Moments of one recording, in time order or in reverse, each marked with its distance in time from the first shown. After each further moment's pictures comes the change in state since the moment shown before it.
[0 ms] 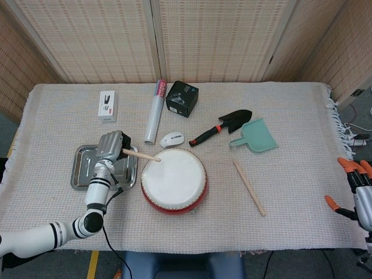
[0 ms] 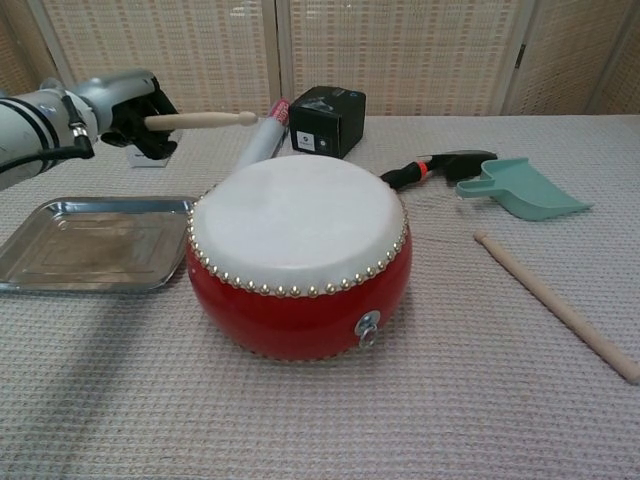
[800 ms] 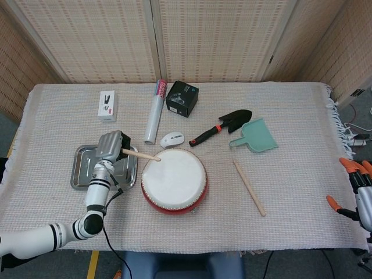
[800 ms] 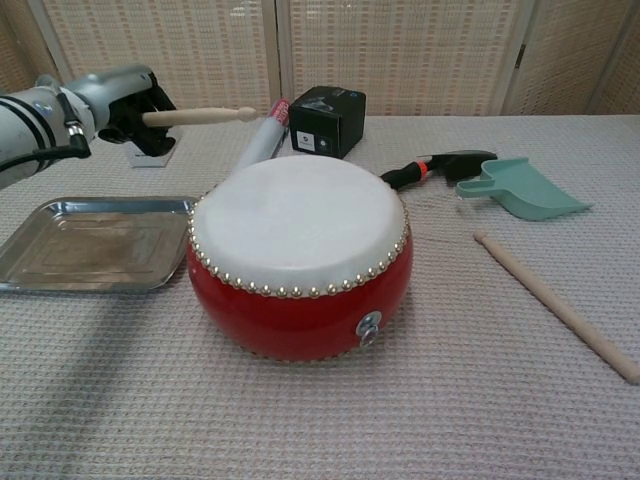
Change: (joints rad) left arm 0.007 0.004 -0.001 -0.023 0.008 0.025 0.002; right arm -0.005 -0.003 0.002 0.009 0.008 0.002 0.009
